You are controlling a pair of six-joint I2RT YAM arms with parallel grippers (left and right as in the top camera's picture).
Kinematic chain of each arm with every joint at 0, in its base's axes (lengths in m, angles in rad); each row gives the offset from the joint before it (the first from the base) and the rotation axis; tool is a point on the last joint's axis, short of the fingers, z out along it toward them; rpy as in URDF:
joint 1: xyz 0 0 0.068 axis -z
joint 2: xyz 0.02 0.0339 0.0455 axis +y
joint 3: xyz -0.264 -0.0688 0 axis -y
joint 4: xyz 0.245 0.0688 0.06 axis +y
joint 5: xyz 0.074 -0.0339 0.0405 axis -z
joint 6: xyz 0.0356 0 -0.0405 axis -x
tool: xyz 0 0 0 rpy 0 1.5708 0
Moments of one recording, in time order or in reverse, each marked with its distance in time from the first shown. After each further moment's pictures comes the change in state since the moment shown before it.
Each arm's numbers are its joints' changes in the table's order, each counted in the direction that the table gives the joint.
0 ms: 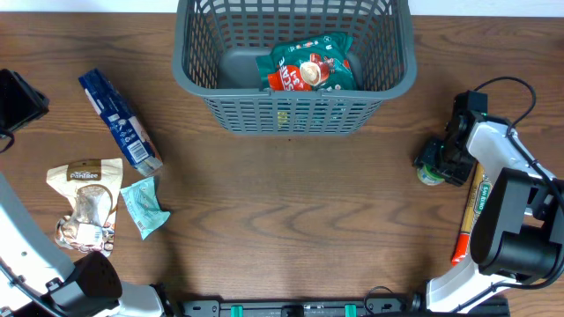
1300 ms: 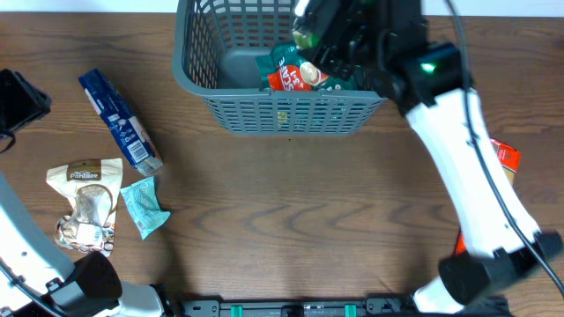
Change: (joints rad) left arm 0.000 0.000 0.000 0.005 0.019 0.000; right arm -0.619 -0.062 0.790 -0.036 -0.234 1.010
